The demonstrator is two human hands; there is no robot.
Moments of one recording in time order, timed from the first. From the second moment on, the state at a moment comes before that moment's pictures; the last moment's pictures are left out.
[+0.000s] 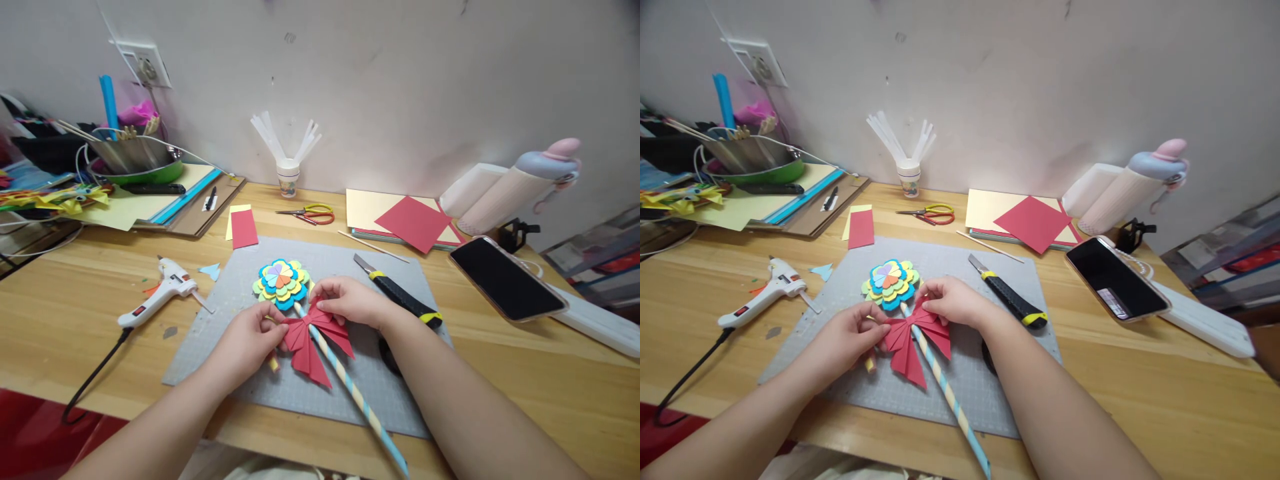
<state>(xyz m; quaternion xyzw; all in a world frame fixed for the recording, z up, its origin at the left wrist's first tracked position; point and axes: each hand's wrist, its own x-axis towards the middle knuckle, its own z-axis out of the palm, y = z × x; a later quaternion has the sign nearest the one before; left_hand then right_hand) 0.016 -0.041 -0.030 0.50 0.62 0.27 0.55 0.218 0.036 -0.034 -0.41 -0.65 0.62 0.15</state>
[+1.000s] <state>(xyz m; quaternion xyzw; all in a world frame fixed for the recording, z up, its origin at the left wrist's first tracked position) 0.019 -0.050 -0.018 0.88 0.46 0.16 0.01 0.245 -0.105 -0.008 -0.62 -0.71 0.33 -0.01</state>
